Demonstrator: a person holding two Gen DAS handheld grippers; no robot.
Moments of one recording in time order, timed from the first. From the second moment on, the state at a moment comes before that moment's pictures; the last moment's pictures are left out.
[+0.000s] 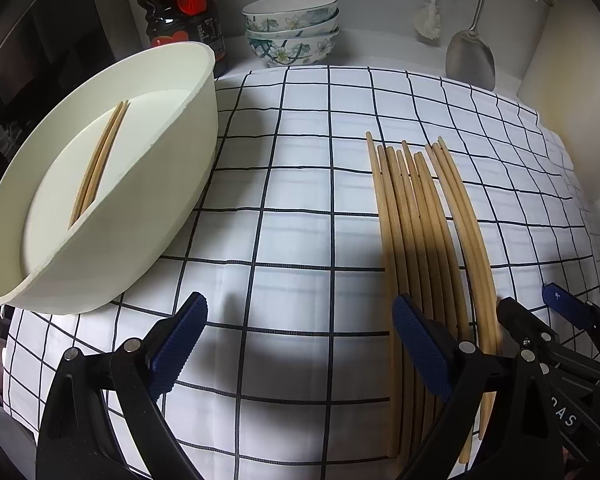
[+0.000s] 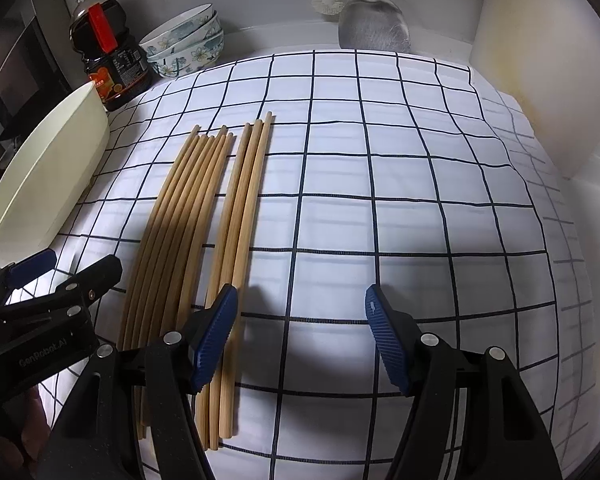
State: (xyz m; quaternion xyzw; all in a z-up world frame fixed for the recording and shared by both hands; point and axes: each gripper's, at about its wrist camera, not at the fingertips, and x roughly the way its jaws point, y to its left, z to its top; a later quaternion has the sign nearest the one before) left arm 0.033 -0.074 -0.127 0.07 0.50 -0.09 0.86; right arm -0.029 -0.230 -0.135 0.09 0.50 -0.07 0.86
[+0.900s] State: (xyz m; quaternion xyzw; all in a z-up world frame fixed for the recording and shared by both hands) left arm 0.032 -0.081 -0.134 0.08 0.50 -0.10 0.86; right arm -0.032 -0.235 -0.139 0.05 0.50 -0.08 0.86
